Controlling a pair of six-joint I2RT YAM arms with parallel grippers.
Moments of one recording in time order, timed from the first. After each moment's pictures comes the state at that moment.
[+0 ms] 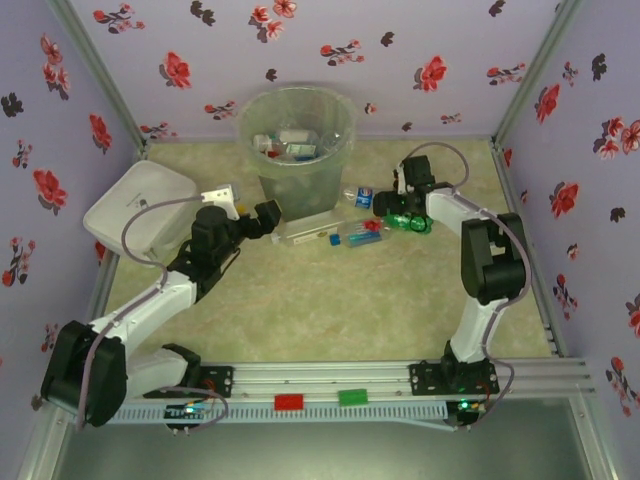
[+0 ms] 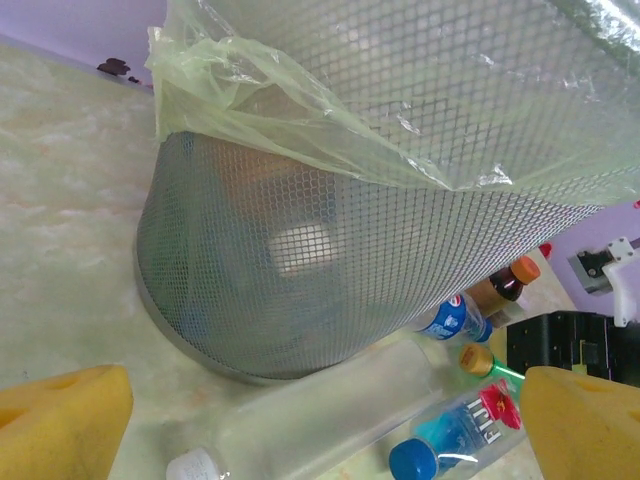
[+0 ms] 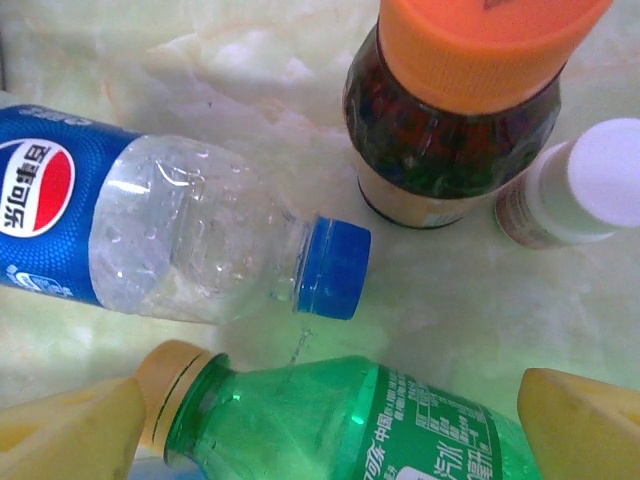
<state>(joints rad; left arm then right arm) -0.48 1.16 0.61 0.28 -0.02 -0.58 0.22 1.86 1.25 -0.39 -0.07 0.14</state>
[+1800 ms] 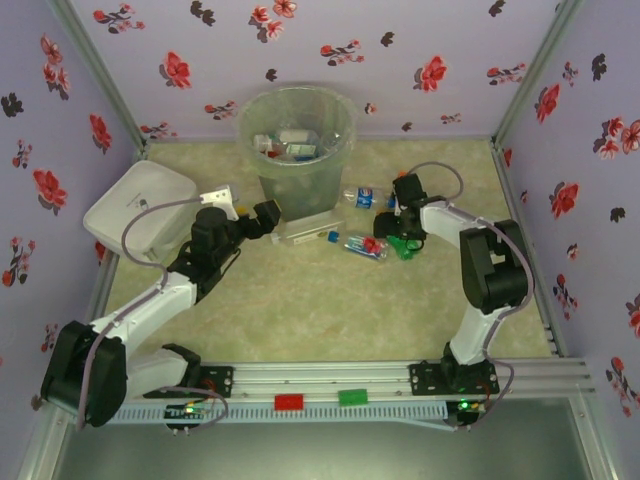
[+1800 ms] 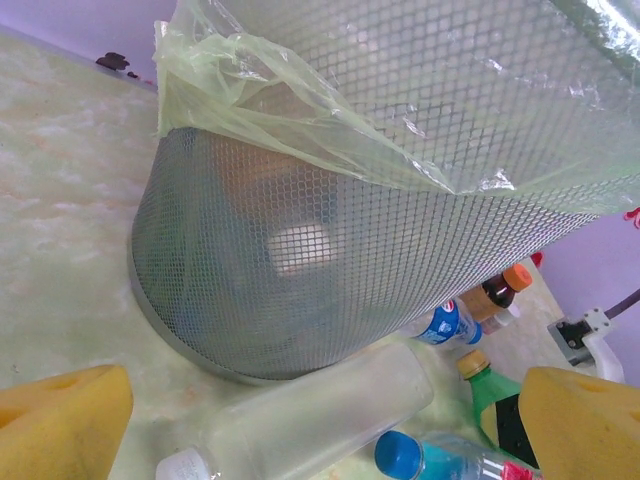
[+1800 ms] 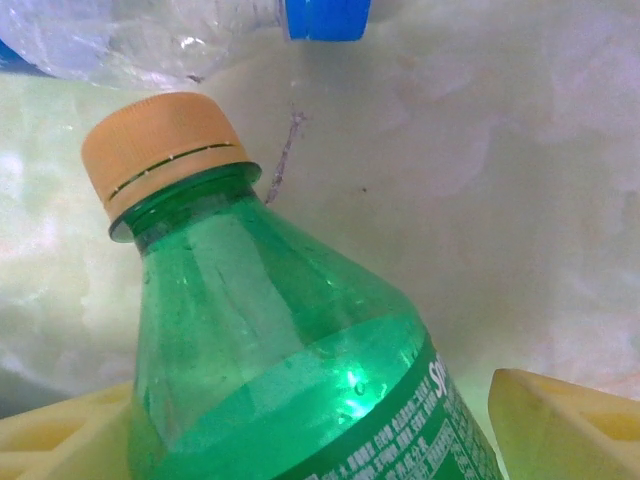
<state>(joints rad) -0.48 1.15 0.60 0.30 -0.02 -0.61 0.29 1.80 1.11 -0.47 -0.01 0.27</state>
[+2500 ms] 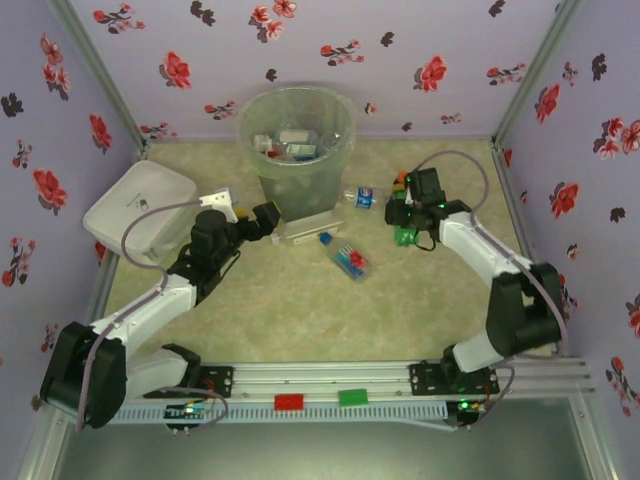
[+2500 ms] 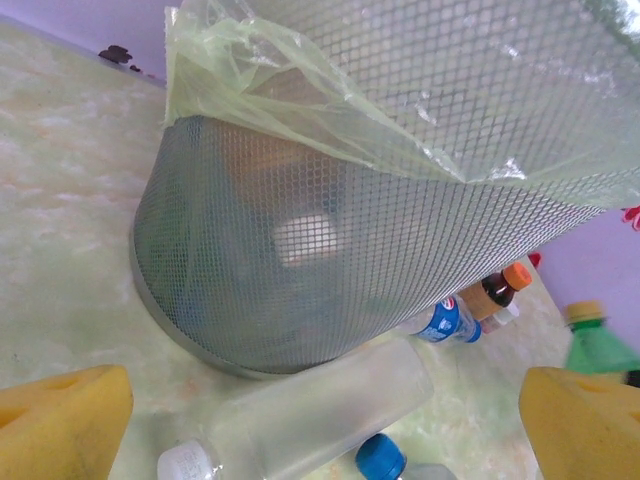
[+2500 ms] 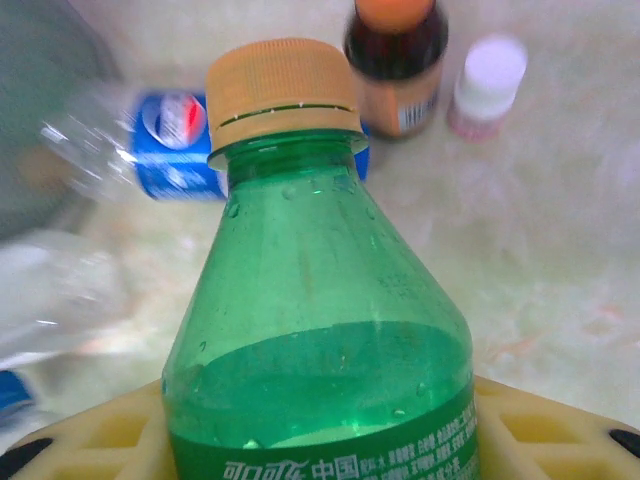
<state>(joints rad) -0.47 1.15 0.57 0.32 -0.02 -0.63 0.29 1.45 1.05 -0.46 0.01 0.33</state>
